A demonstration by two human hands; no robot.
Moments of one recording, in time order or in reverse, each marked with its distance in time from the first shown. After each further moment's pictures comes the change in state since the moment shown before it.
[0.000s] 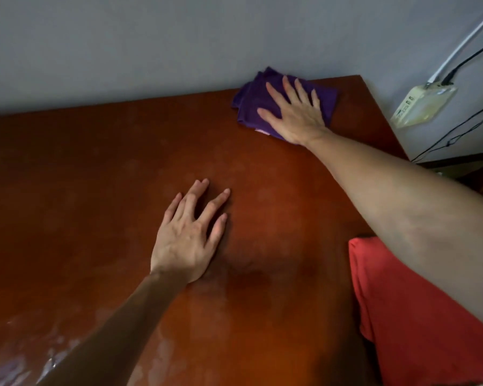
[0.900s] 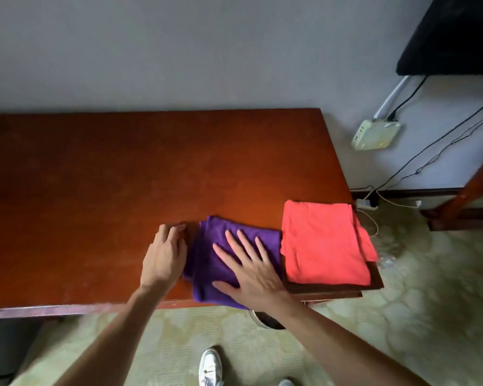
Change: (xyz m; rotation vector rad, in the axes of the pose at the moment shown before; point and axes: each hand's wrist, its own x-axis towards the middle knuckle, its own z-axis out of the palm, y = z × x) left_hand -0.175 0.087 -0.026 -0.201 0.136 -0.426; right_hand -0.418 -0.033 0.050 0.071 -0.007 -0.531
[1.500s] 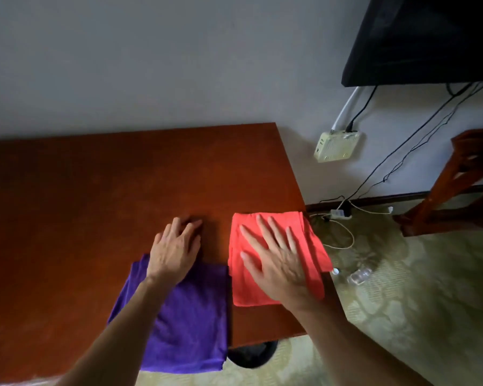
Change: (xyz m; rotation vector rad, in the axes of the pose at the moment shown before) left_hand 0.091 0.112 0.083 0.195 -0.050 0.227; right_hand -0.009 0.170 -0.030 -0.076 0.241 0.311
